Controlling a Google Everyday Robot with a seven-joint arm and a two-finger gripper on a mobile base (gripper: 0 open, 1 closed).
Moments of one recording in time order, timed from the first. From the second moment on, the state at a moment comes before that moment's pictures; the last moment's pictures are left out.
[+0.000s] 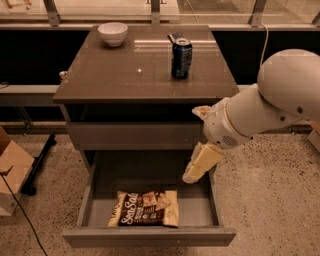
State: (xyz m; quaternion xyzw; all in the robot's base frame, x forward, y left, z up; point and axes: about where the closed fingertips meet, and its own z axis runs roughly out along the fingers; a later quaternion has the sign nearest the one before) arm 0.479 -0.083 0.832 -0.61 0.73 0.12 0.29
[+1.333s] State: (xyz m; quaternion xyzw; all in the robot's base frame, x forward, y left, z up) arm 0.511 -0.006 0.717 -0.57 0.74 0.19 0.30
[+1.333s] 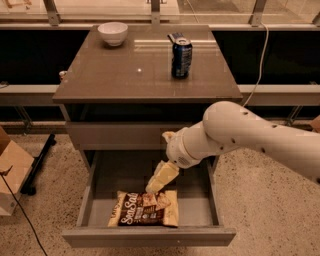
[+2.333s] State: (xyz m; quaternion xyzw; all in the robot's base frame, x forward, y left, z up) arm 0.531 0.036 0.618 -0.55 0.74 0.26 0.29
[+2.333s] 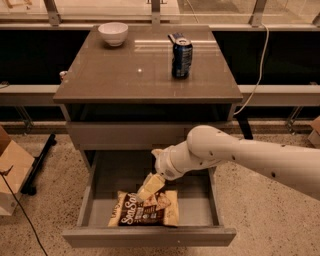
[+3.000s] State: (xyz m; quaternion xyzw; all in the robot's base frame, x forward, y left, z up) arm 0.538 0.050 0.584 -0.54 0.74 0.29 0.29
